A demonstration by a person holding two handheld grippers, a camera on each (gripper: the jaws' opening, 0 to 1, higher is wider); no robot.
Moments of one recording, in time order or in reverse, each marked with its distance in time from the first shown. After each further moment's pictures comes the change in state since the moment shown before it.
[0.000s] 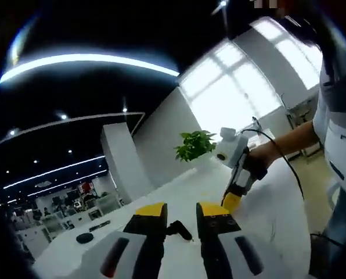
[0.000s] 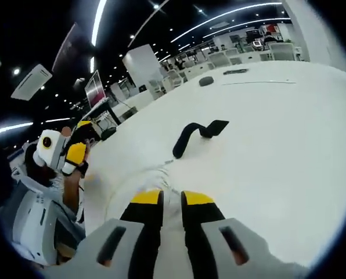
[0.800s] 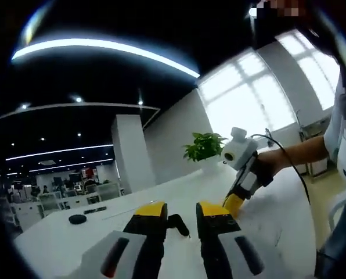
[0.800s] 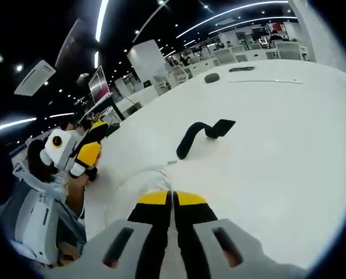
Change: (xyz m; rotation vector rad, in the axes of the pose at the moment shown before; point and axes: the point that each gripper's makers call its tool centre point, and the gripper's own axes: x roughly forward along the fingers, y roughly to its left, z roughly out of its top) left arm 0.005 0.002 -0.028 -0.067 0.040 0.055; right arm 0.003 0.003 0.002 -0.024 0.014 0.024
